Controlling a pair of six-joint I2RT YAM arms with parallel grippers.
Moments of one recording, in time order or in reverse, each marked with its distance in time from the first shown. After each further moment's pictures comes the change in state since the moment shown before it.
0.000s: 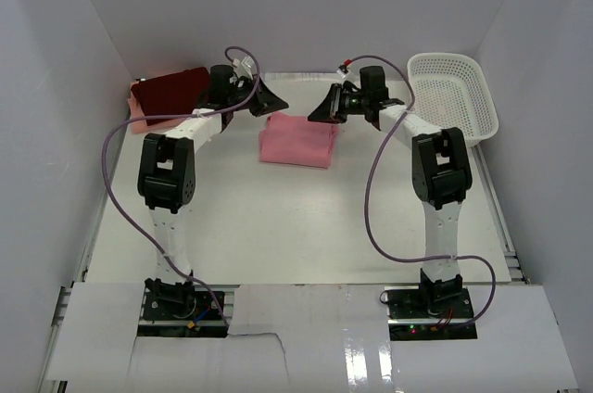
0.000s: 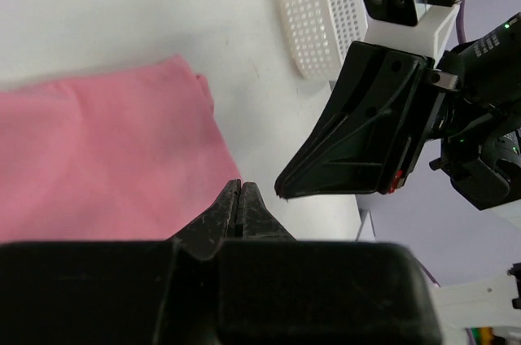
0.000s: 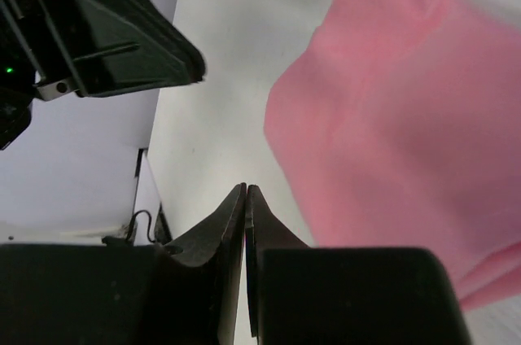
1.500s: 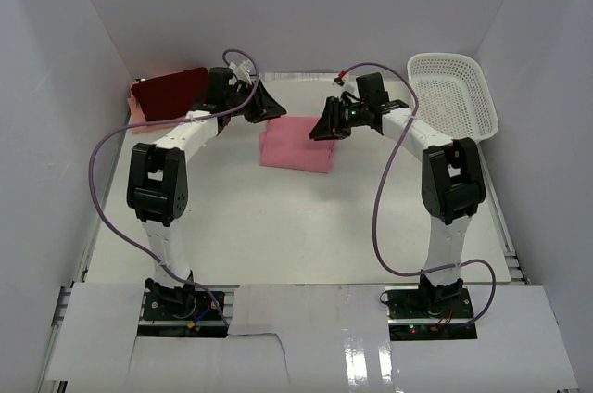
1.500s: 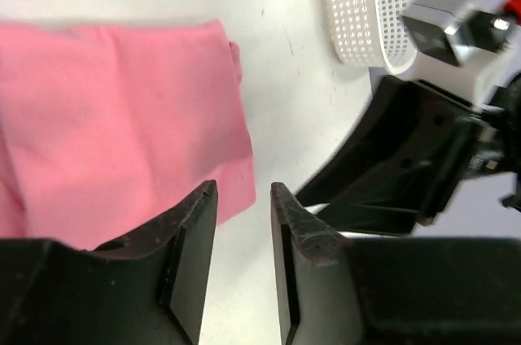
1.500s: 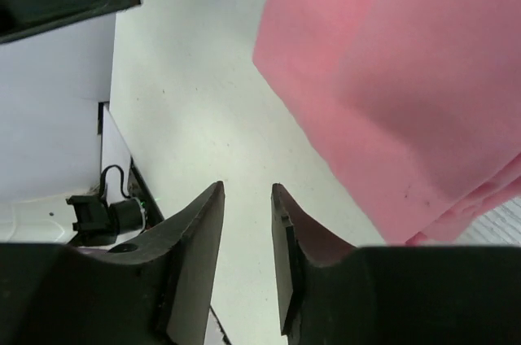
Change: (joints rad) left arm -0.027 -0.131 -0.121 -0.209 -0.114 0.092; right arm 0.061 -0.116 -0.106 -0.295 0.042 -0.172
